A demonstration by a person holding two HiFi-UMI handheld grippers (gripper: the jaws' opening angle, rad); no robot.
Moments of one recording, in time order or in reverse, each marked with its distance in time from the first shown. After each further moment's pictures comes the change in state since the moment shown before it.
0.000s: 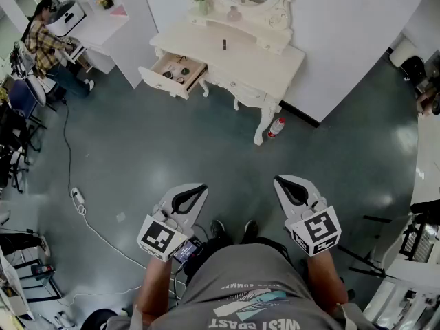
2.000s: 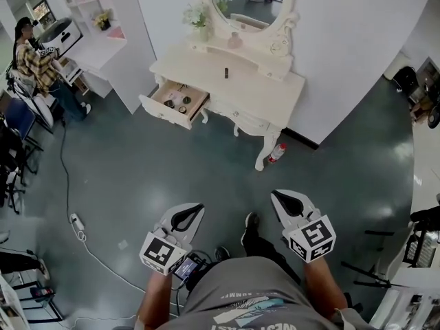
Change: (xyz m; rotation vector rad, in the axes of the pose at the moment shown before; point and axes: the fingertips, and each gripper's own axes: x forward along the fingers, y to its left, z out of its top) left arm 0.002 0.085 -0.018 -0.028 0.016 -0.013; right arm 0.079 -0.010 0.019 0.083 0.004 -0.029
